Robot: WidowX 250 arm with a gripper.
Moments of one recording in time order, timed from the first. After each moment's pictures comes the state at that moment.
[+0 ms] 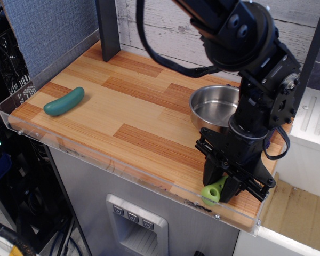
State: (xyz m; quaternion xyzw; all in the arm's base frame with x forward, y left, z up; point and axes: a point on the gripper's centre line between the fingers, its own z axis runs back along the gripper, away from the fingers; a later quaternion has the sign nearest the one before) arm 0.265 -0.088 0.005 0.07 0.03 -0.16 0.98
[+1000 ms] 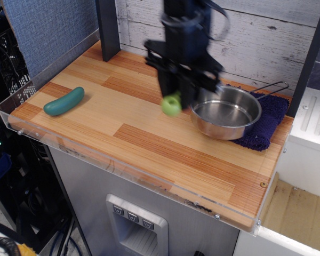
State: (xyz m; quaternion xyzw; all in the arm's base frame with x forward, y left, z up) arm 0.301 0.000 0.100 0.00 -0.05 -0.07 1.00
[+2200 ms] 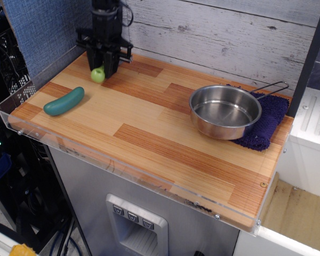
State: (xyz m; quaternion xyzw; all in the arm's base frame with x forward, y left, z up) arm 0.383 0.175 0.019 0.06 0.03 0.05 1.00
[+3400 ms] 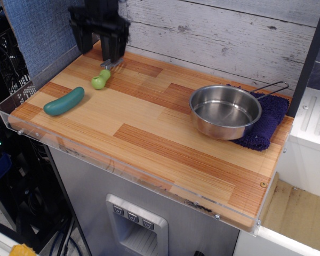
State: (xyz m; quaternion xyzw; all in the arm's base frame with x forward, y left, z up) arm 0.365 0.155 0.087 0.05 -0.02 0.04 1.00
